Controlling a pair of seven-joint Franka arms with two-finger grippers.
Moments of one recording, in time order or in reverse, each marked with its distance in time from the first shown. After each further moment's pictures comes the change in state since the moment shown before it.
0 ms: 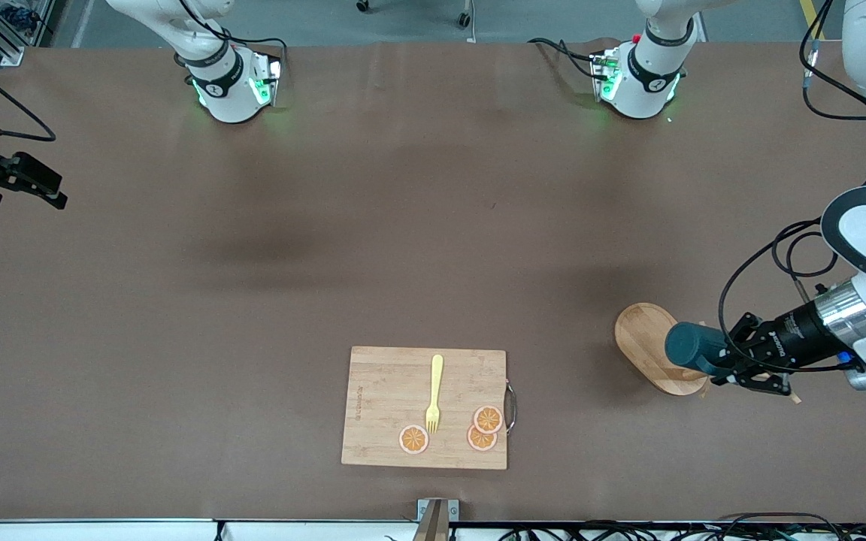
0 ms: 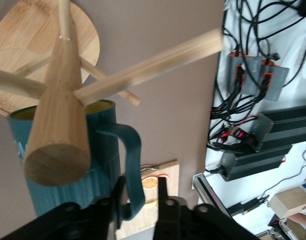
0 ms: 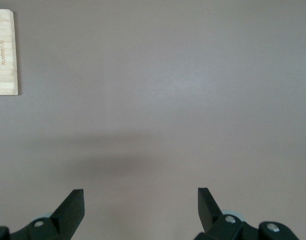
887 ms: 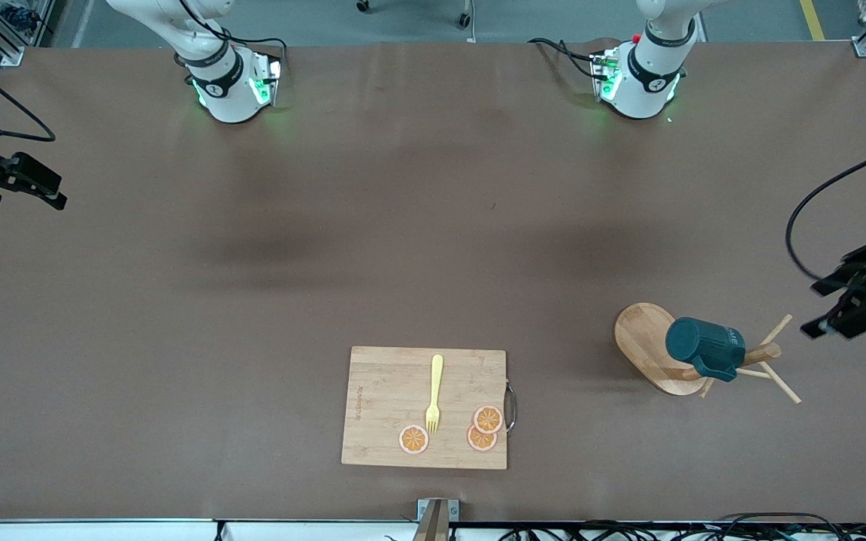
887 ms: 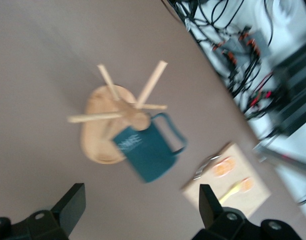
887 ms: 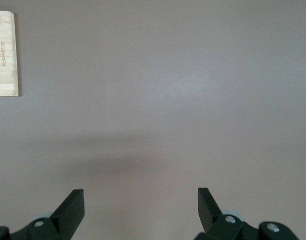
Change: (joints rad) left arm 0.096 -0.265 -0.001 0.053 0.299 -0.403 0.502; right arm 0.000 0.000 0.000 0.000 0.000 0.005 0.000
